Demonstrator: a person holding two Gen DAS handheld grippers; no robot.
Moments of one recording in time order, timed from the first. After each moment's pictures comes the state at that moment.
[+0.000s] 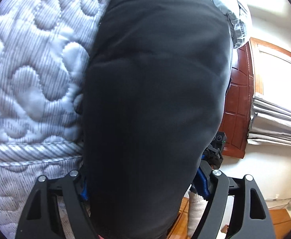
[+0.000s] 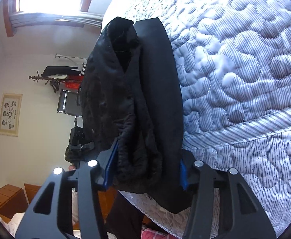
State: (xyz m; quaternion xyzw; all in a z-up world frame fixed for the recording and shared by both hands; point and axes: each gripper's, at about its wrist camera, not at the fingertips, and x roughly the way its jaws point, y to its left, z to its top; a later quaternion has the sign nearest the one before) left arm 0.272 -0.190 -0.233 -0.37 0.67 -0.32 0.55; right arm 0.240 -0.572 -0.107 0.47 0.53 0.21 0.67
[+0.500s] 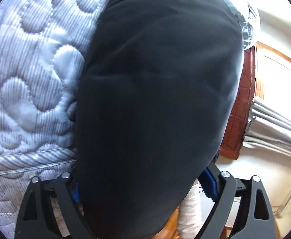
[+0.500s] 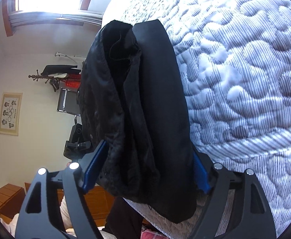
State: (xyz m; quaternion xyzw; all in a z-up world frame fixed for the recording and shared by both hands) left arm 0.285 -0.204 -0.237 -0.39 0.70 -0.32 0.51; right arm 0.253 -0.573 -0.115 0.47 0.54 0.21 0.67
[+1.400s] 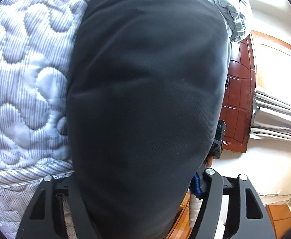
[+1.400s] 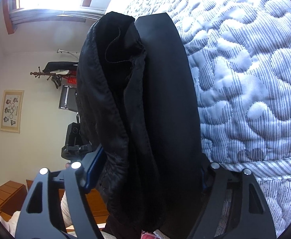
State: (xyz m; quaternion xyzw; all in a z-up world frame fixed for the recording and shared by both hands) left arm 0.283 -0.231 -0.214 -0.35 0.68 -0.34 0.55; right arm 0.271 -0.558 -0.127 0.46 0.54 0.22 0.67
